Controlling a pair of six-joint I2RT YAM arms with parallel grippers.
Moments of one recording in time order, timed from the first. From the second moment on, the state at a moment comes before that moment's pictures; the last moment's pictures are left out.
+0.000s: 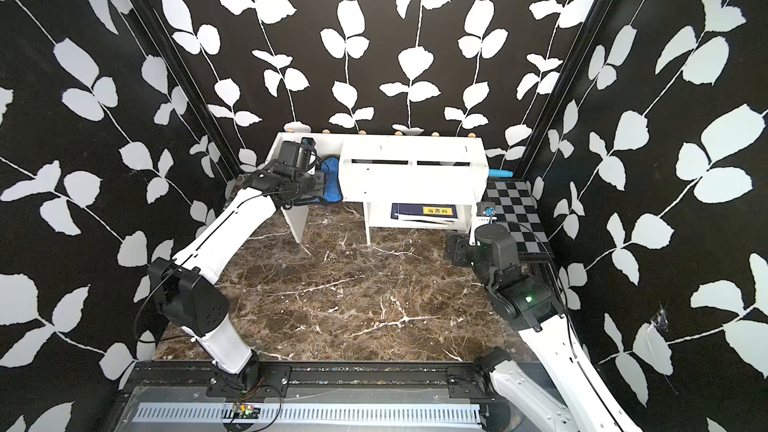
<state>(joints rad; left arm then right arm) -0.43 1.72 1.73 -0.73 -0.19 -0.16 0.46 0.79 1.01 -0.71 0.25 0.29</state>
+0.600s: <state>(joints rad) -0.45 1.67 1.73 -0.76 -0.14 -0.16 0.46 0.78 1.01 -0.71 0.25 0.29</state>
